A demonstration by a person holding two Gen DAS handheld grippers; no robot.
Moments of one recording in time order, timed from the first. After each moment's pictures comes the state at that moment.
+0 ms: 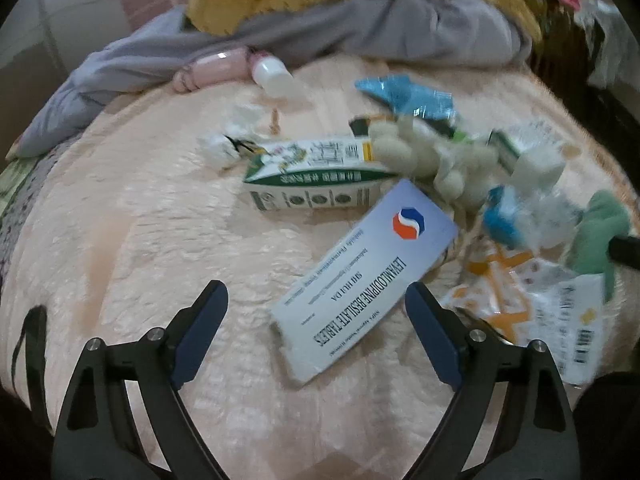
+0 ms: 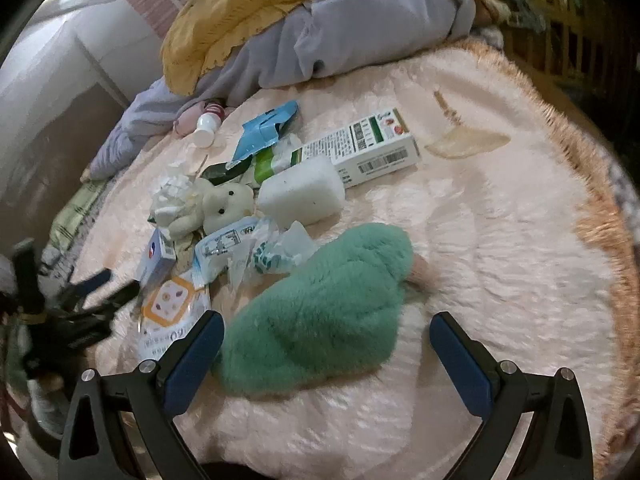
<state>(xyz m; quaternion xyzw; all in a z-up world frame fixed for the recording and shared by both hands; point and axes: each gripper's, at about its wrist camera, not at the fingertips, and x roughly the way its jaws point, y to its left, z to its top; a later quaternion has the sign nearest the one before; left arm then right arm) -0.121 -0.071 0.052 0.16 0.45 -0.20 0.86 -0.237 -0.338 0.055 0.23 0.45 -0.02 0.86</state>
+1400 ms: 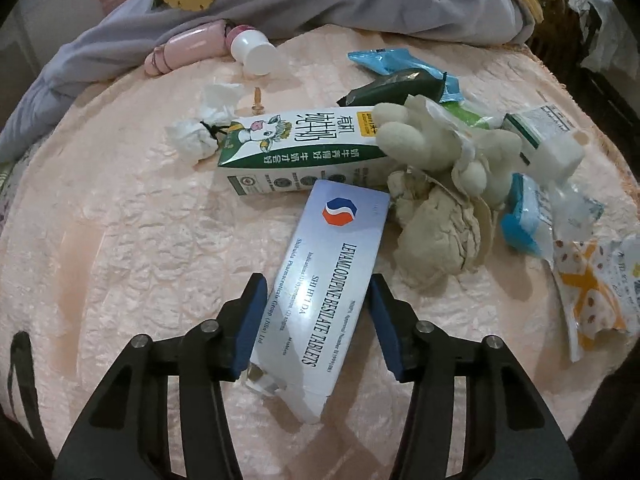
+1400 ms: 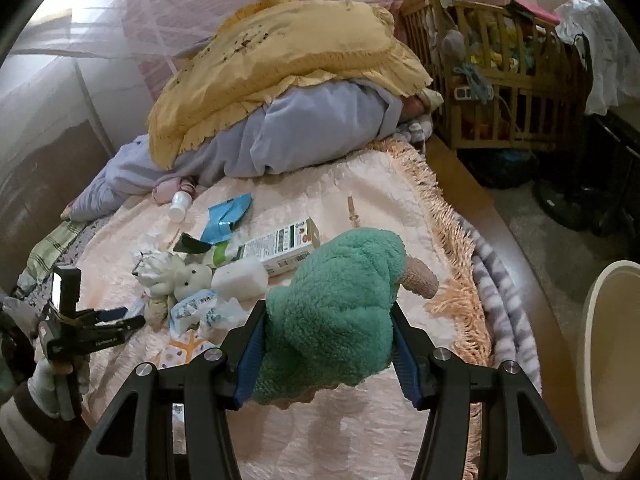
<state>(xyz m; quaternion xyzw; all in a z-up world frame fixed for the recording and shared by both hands) -0.093 -0.071 0.038 0.16 0.48 -0.23 0.83 -0.304 -0.388 0.127 0.17 0.34 -0.11 0.92</state>
